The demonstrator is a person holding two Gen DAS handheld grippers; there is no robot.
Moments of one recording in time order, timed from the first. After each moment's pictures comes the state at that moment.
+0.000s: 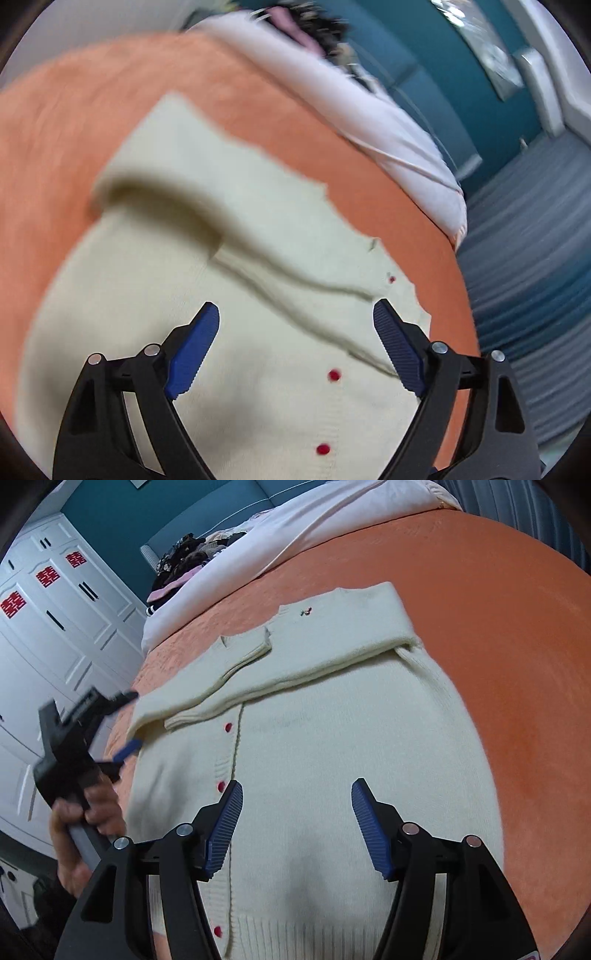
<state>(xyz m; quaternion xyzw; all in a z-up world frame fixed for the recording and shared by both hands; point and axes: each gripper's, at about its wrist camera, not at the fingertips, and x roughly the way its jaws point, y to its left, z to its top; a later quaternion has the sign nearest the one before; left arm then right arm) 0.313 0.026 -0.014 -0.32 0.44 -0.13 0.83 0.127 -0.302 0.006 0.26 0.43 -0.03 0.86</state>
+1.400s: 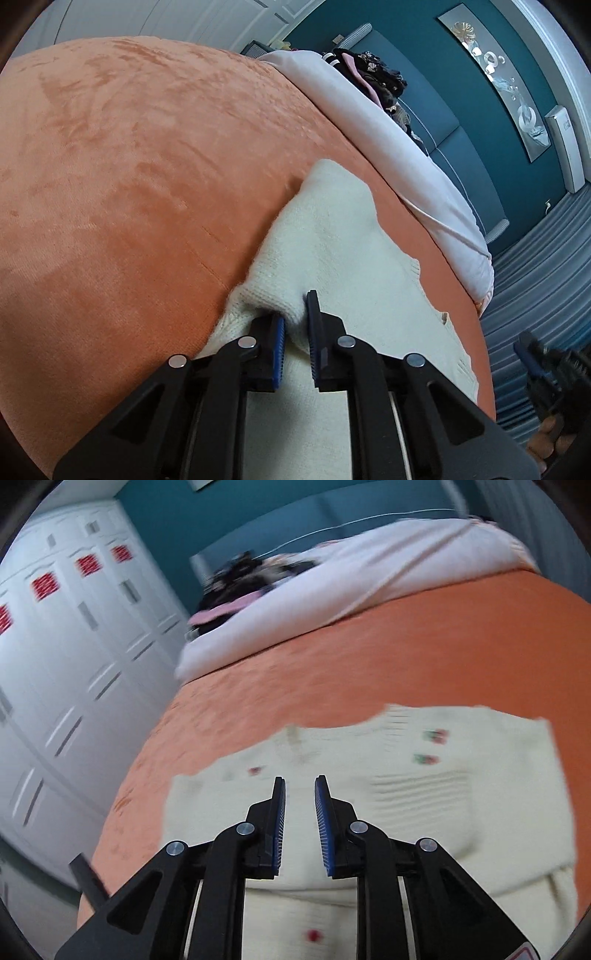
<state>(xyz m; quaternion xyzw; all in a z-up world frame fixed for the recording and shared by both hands) 0.327 0.102 -0.084 -0.35 0.36 -0.07 0.86 0.371 -0.238 0.034 0.19 0.37 0.09 0.90</state>
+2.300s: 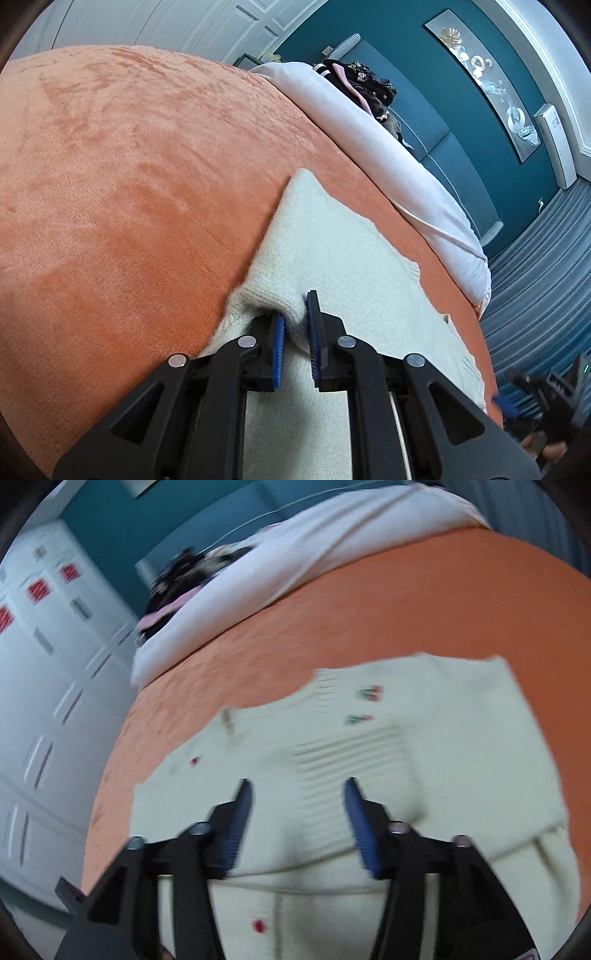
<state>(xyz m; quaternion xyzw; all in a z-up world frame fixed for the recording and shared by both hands) 0.324 0.098 -0.090 -0.33 0.33 -0.07 0.88 0.327 -0.327 -0.009 0.29 0.39 -0.07 0.87</state>
